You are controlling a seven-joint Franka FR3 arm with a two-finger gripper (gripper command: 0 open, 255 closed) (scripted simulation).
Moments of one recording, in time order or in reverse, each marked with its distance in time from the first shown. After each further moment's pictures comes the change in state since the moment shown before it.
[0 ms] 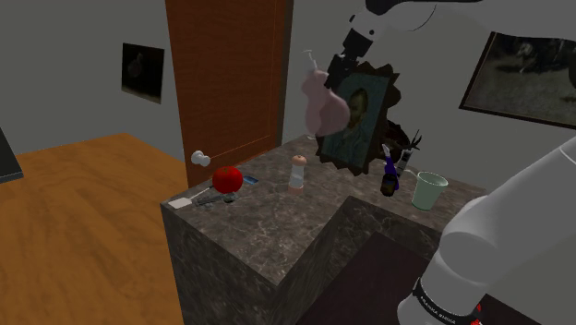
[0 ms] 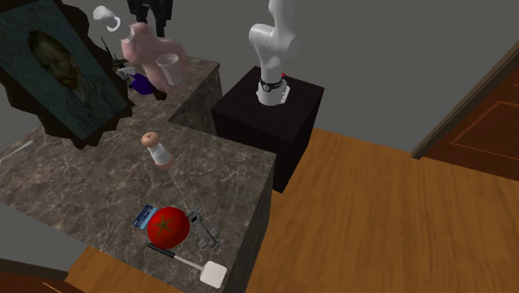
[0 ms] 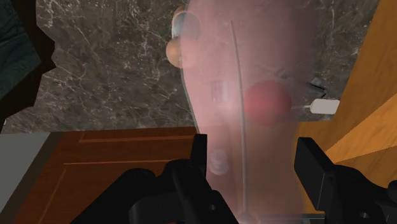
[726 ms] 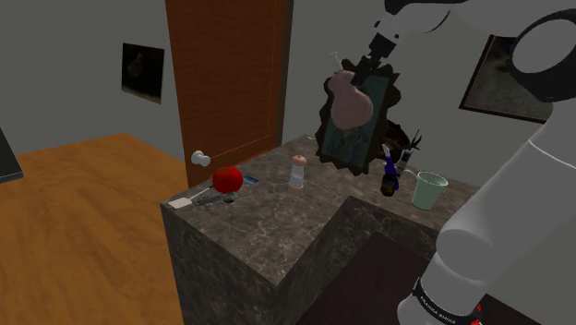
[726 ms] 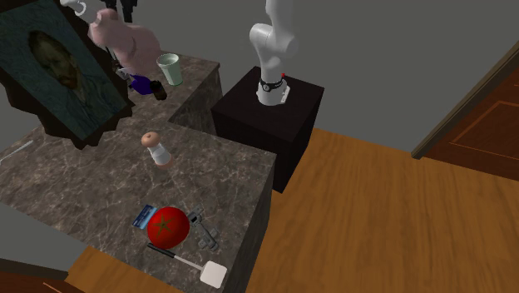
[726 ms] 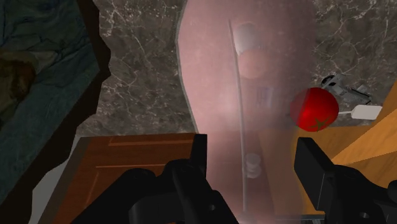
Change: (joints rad) arm -0.061 0.179 -0.225 0.214 0.083 -0.099 -0.289
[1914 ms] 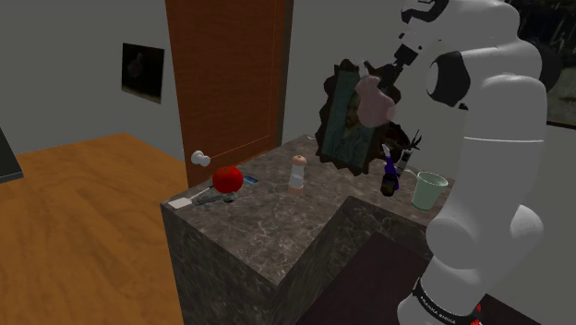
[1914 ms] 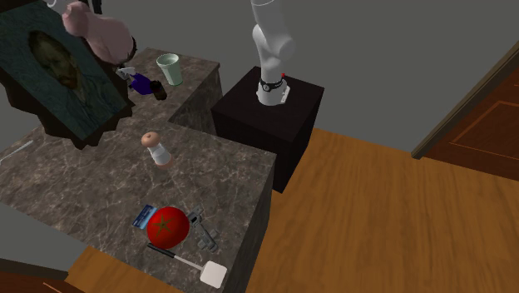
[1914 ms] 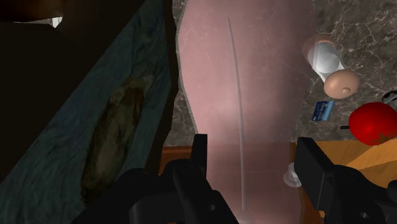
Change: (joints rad) arm -0.263 0.488 -0.222 0.518 0.337 -0.243 -0.384
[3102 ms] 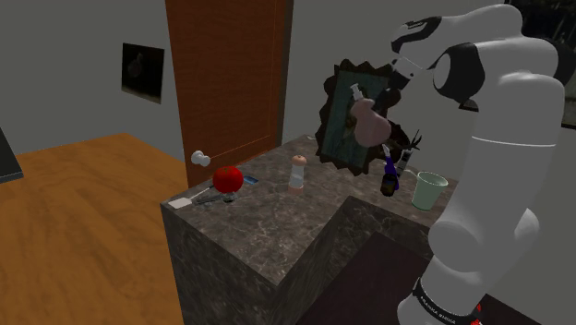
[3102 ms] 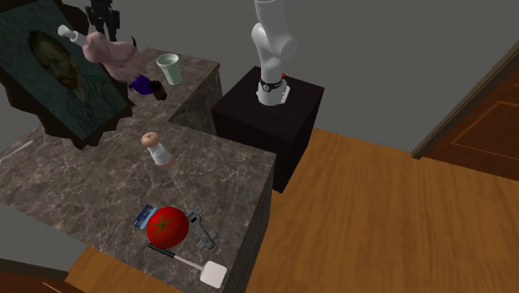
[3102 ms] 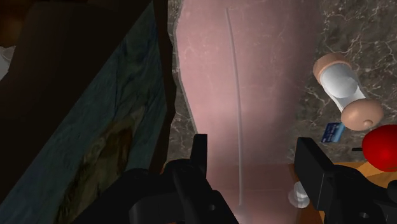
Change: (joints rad) arm 0.075 -0.085 0.007 -0.344 -0.041 0.263 -0.077
